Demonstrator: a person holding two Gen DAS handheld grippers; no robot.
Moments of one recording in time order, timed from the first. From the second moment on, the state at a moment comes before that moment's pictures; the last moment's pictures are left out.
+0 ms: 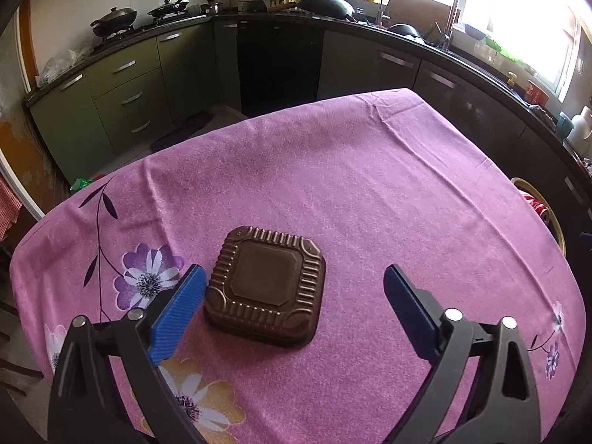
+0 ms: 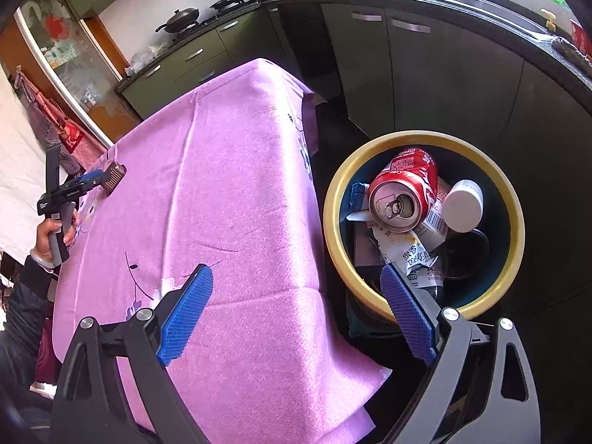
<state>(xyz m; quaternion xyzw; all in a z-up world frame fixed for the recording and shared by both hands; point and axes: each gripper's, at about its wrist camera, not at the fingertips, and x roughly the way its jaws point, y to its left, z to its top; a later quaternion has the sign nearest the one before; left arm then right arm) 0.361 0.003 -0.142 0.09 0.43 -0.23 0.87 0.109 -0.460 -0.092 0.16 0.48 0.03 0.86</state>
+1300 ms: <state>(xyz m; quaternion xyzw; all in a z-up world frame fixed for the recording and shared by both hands) 0.259 -0.121 -0.084 0.16 0.37 -0.31 0.86 0.084 -0.467 -0.083 0.16 0.46 0.04 0.87</state>
